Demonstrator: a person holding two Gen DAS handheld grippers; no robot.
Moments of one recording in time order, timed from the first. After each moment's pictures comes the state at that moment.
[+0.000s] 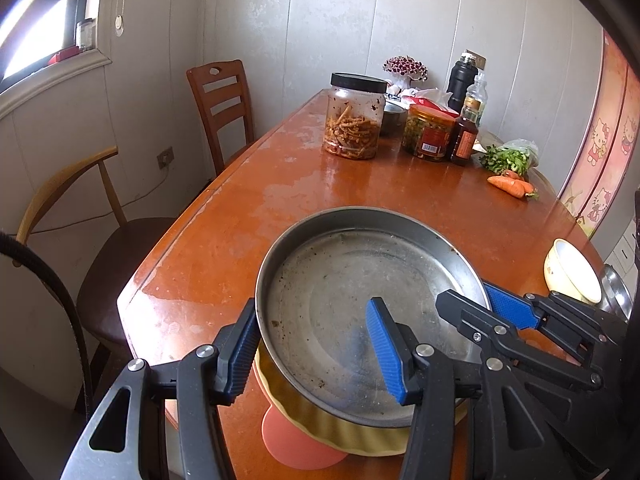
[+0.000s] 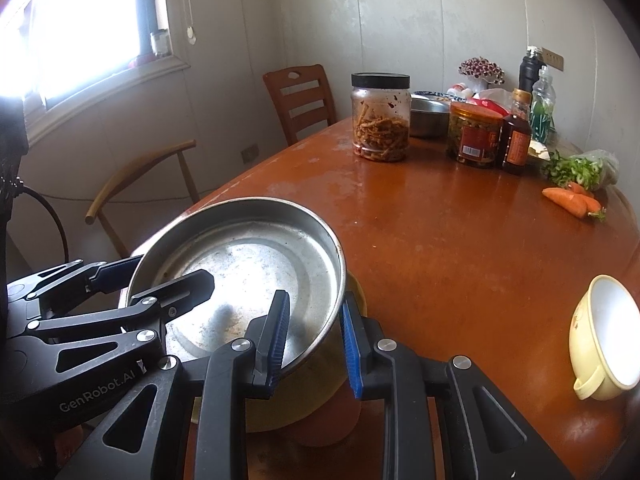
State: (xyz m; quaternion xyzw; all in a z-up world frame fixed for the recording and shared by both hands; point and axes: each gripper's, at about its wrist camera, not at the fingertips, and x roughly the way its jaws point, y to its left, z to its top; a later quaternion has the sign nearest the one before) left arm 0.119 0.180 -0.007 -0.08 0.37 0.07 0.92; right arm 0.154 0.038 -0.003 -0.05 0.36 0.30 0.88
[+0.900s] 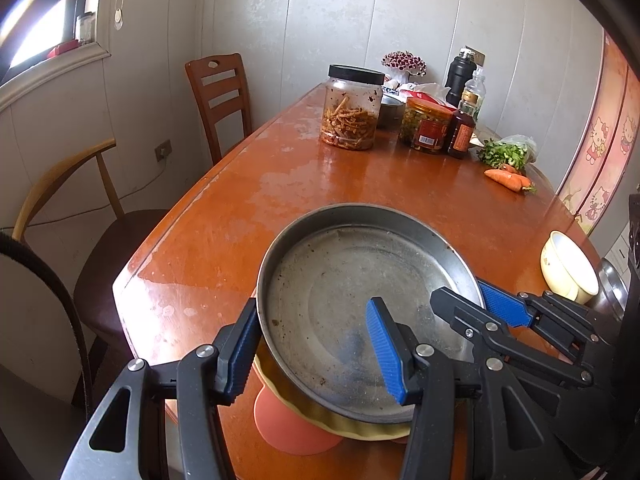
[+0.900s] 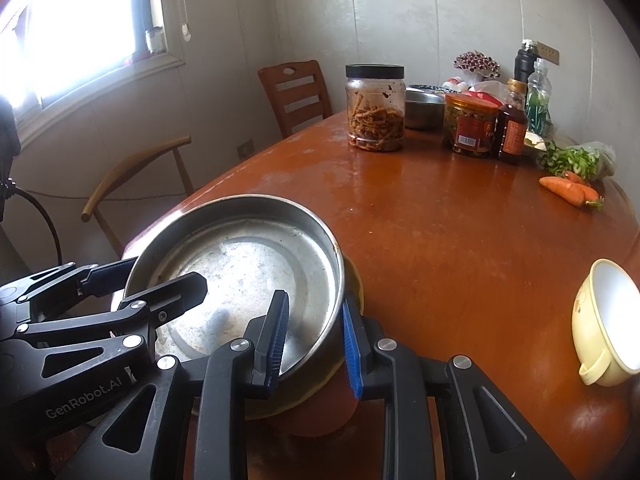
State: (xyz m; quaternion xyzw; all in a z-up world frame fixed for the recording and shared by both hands) left arm 0.114 0.178 -0.012 -0.08 0.38 0.07 0.92; right arm 0.149 0.035 -0.012 -0.05 0.36 0.30 0.88
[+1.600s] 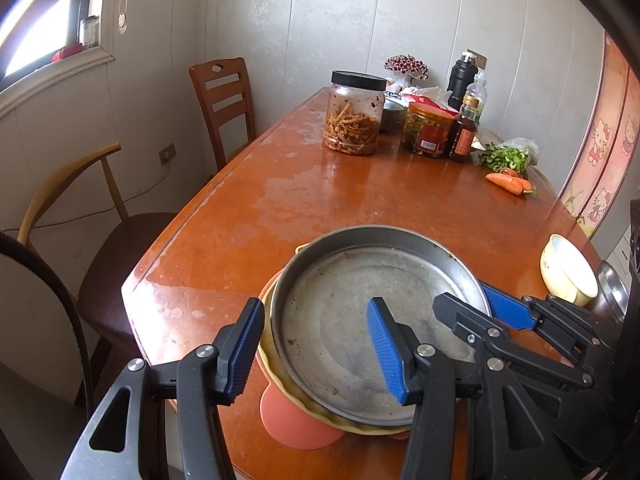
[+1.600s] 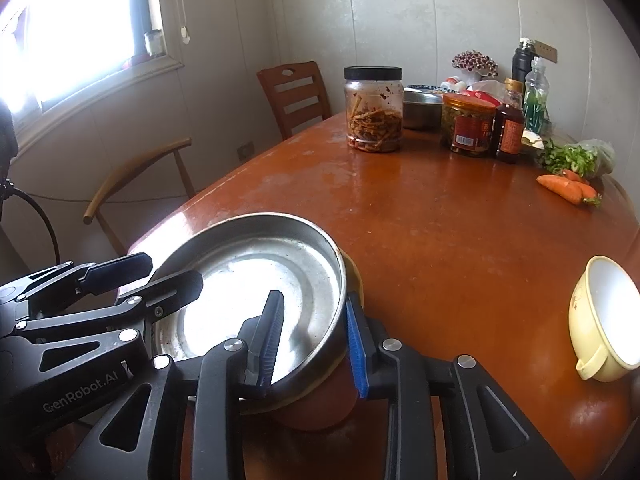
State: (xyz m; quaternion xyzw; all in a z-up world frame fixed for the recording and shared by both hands) left arm 0.108 0.177 -0.007 -0.08 0.38 0.08 0.92; right arm 0.145 0.033 -0.008 -0.05 0.36 0.30 0.88
